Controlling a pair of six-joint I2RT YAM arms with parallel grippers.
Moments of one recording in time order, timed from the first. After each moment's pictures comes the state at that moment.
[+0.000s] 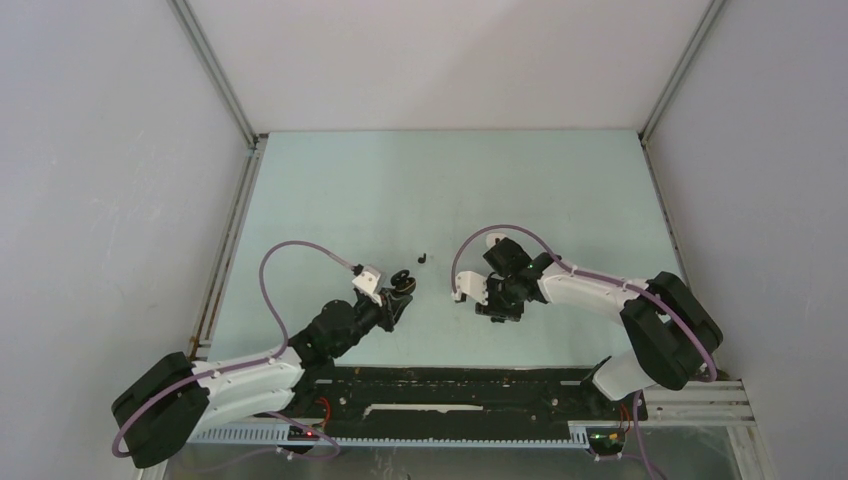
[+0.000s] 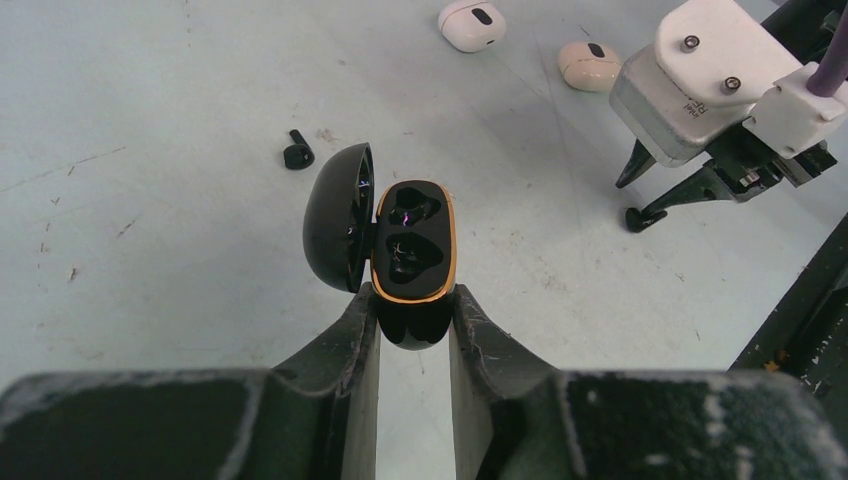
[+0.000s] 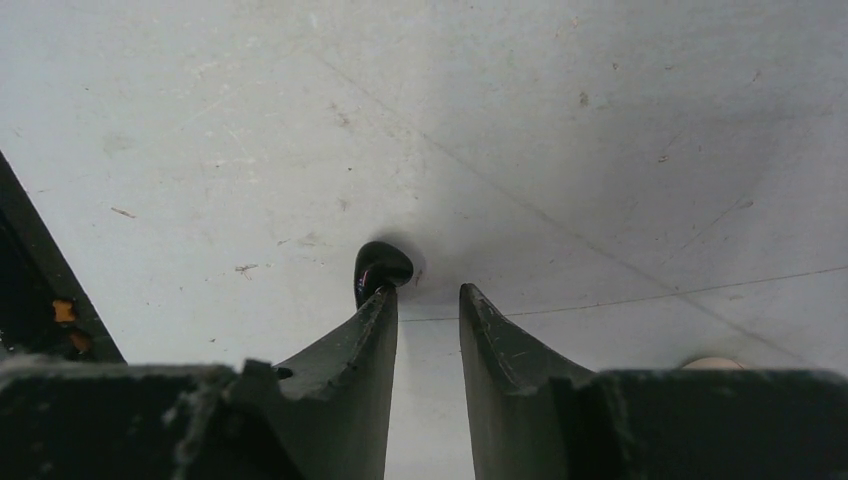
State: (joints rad) left arm -0.86 0.90 0.06 0.67 -0.15 -0.26; right arm 0.71 1.50 0.76 -0.52 -0.23 -0.74
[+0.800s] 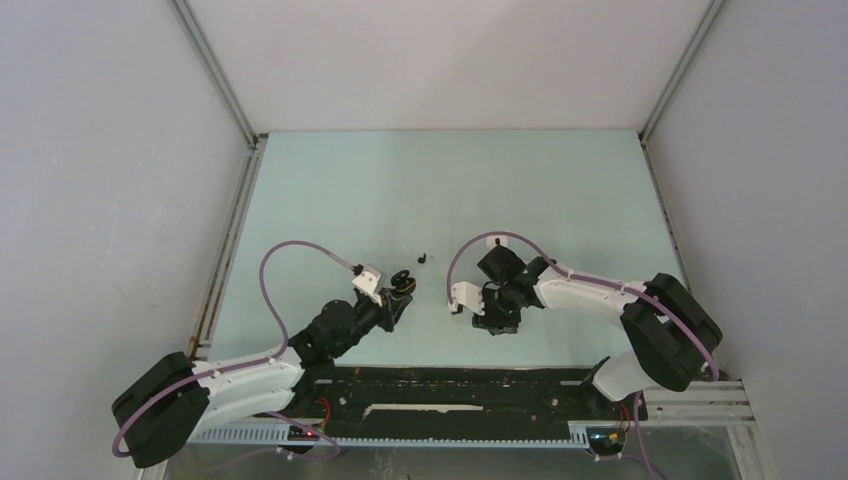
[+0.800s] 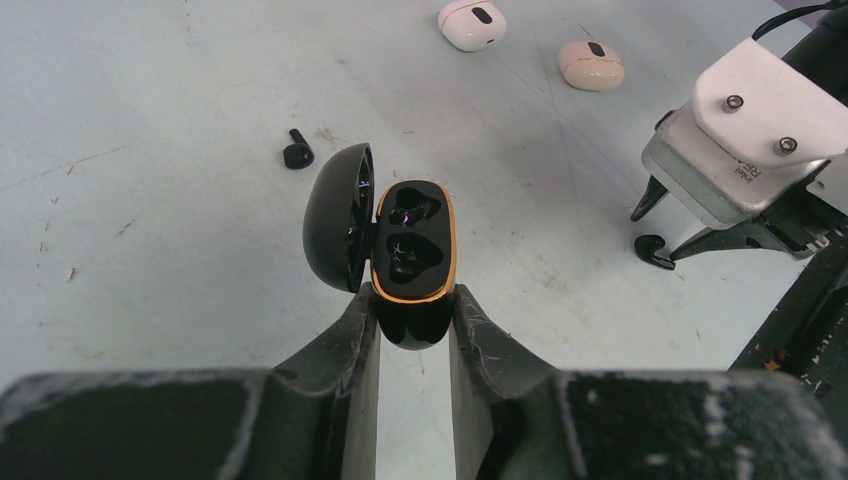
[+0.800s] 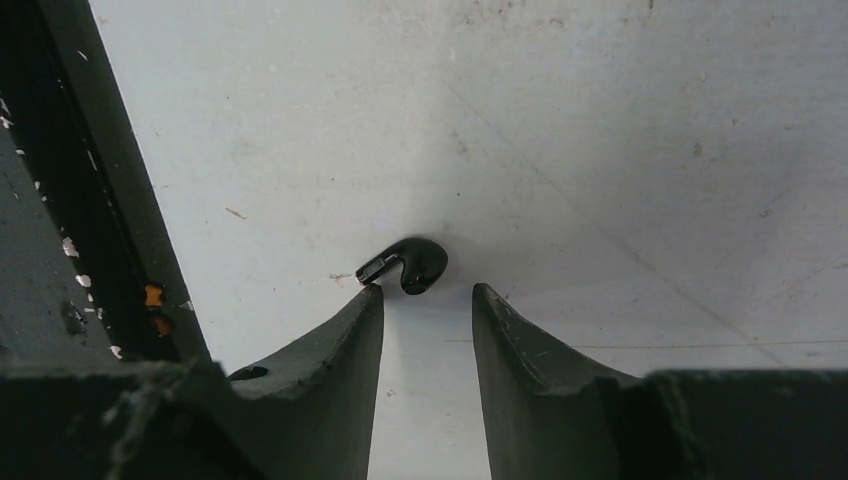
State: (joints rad) left arm -0.86 0.90 0.06 0.67 -0.15 -0.26; right arm 0.76 1.49 0.76 -0.57 -0.30 -0.73
